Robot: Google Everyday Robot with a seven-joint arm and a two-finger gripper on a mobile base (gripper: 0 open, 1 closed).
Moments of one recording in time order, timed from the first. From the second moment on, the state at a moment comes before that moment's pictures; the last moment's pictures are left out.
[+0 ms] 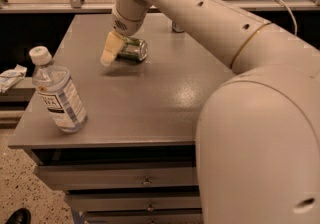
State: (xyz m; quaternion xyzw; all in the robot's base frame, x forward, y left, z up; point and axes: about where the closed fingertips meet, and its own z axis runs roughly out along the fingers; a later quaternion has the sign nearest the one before) arm 0.725 0.101 0.865 -0.54 0.80 0.06 0.26
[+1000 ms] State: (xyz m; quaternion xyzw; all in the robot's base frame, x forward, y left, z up) arm 0.749 0.100 0.851 -0.55 0.81 0.03 0.21
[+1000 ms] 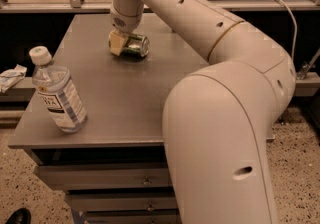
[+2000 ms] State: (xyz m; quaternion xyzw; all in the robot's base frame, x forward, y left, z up) arm 0.719 0.080 0.911 -0.55 0.79 0.04 0.26
